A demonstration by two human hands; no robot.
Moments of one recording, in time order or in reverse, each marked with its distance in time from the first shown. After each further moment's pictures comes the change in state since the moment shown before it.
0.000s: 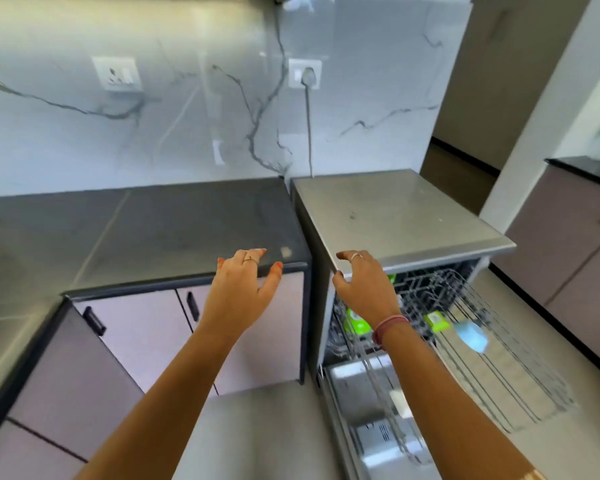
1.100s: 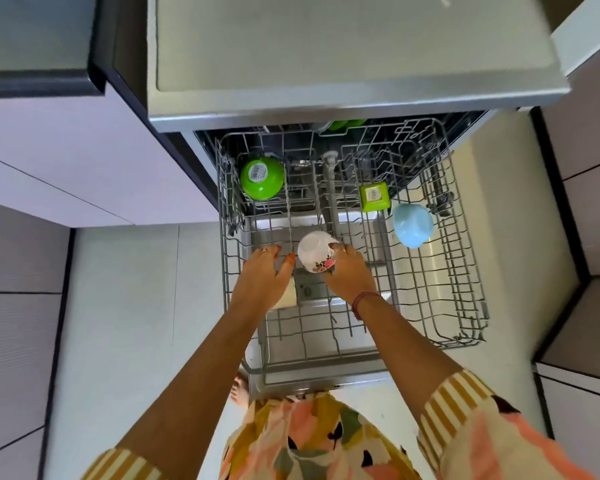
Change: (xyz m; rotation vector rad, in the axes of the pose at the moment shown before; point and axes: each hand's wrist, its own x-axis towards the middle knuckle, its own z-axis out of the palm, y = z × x) left_hand -0.018 0.141 0.457 -0.156 -0.568 -0.633; right_hand -0.012 0.473 0.085 -0.121 -0.745 0.309
